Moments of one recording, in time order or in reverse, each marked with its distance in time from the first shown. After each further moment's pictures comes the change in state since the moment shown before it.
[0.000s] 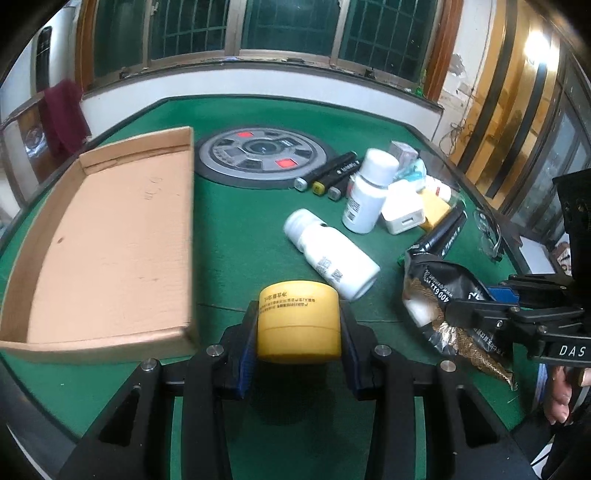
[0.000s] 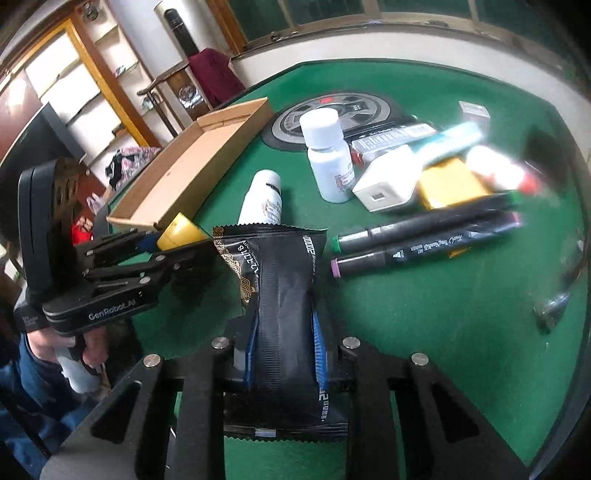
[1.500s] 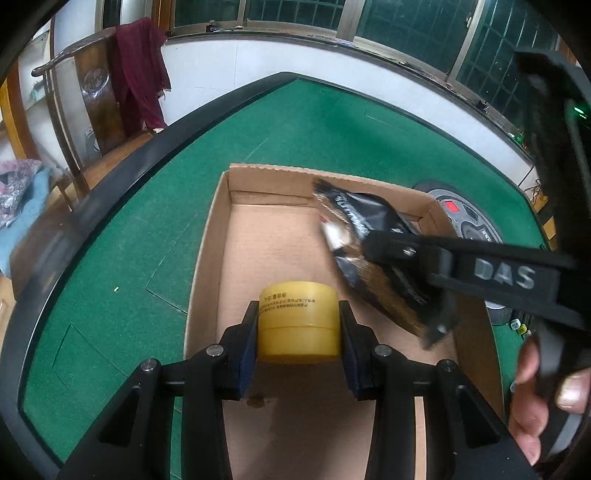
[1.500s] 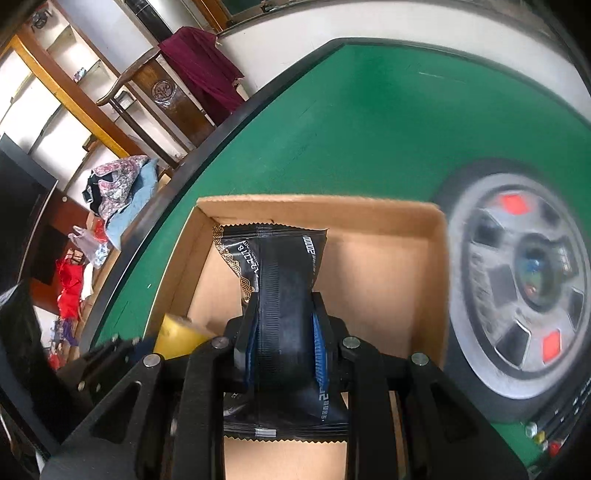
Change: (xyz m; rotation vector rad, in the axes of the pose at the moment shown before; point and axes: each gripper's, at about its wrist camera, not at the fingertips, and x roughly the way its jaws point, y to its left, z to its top) left arm 0.058 0.242 0.103 -0.243 0.093 0.162; right arm 0.250 0.126 0.249 0.103 0.138 -0.037
